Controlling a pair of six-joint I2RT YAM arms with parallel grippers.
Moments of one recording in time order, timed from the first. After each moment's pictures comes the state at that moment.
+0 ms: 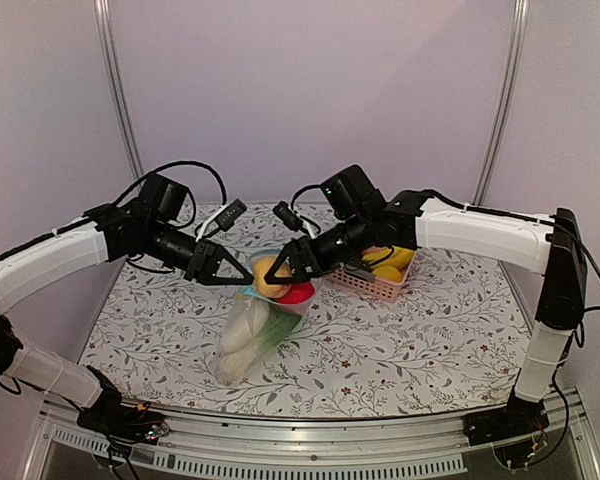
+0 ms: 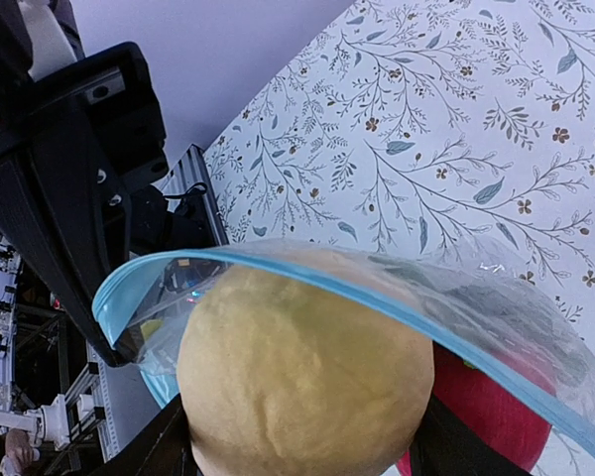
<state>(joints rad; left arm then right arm) -0.57 1.32 1.08 -0.57 0.96 -0.06 0.92 1.85 1.60 -0.46 -0.59 0.37</state>
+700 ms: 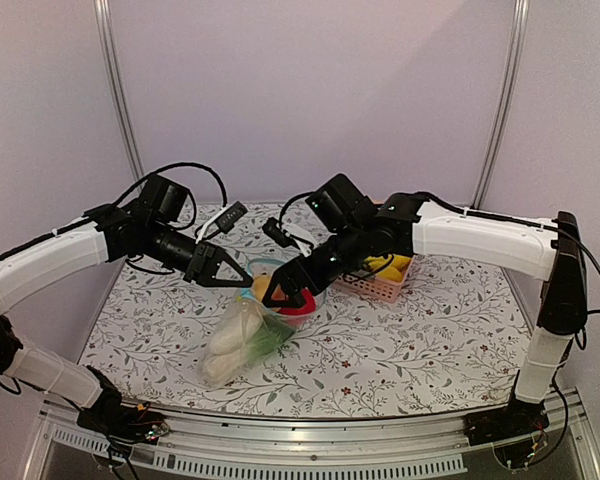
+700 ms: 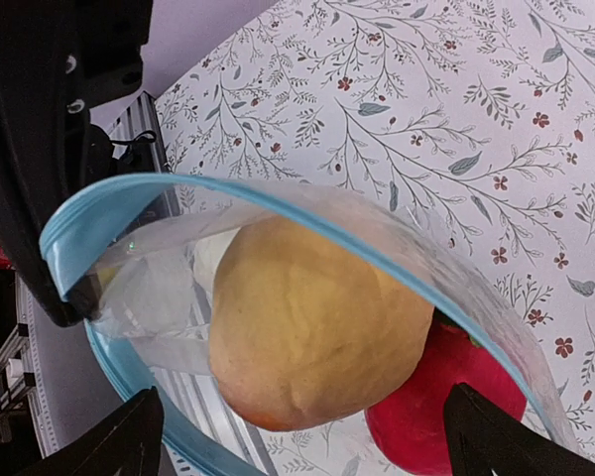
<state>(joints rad) -0.57 1.32 1.08 -0.59 0.96 -0.06 1.01 1.87 1.64 -0.61 -0.41 0.21</state>
